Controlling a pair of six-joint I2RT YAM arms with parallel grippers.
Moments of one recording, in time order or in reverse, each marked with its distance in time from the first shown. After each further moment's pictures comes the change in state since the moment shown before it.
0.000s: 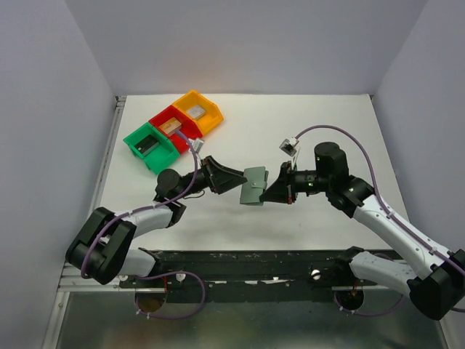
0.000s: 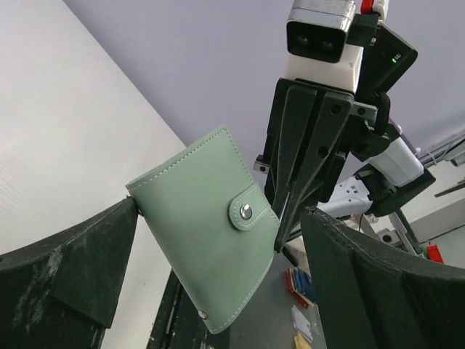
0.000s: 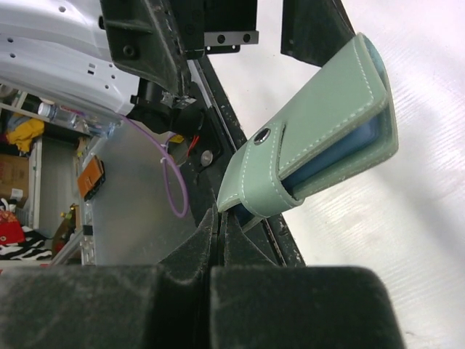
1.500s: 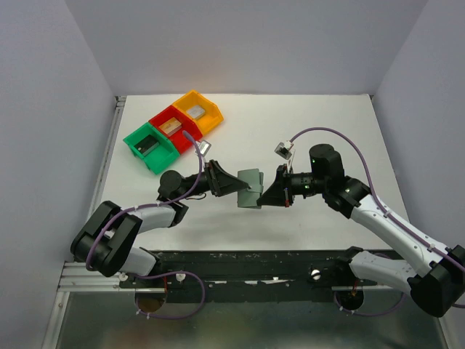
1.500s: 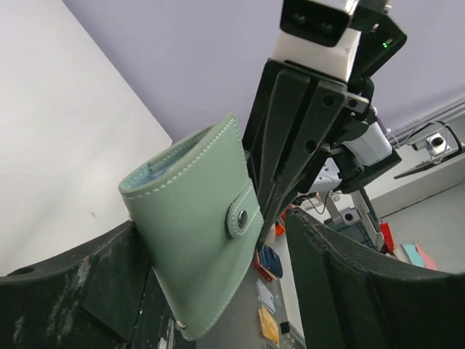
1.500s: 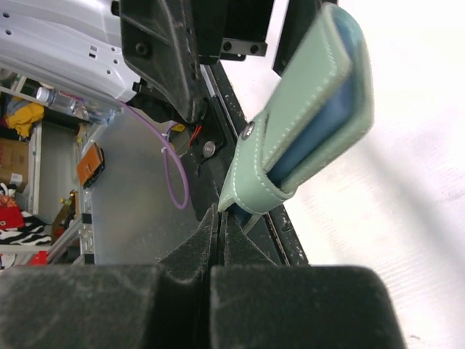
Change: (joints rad) left arm -0.024 0.075 -0.002 0.087 0.072 -0.123; right arm 0.045 0.014 0.001 0.006 0.002 -0.014
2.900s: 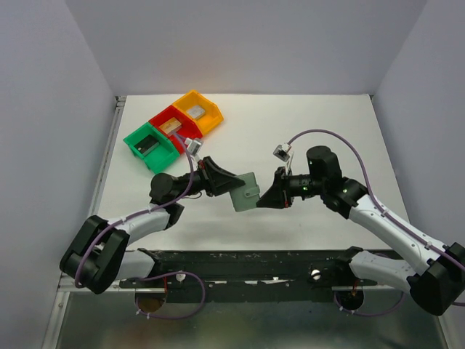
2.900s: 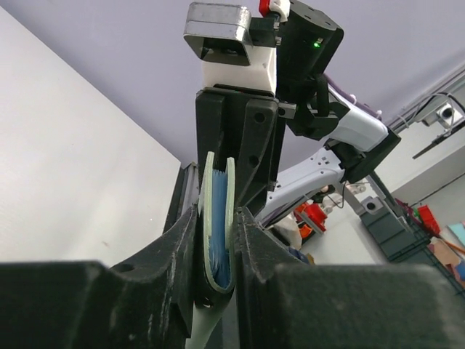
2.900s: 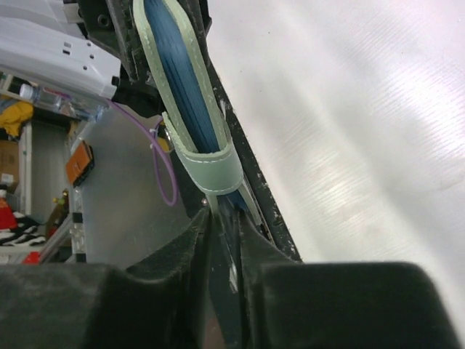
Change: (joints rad) left arm 0.017 -0.133 0.000 -0.006 0.002 0.083; right arm 0.000 0.016 -0.024 0.000 0.019 -0.016
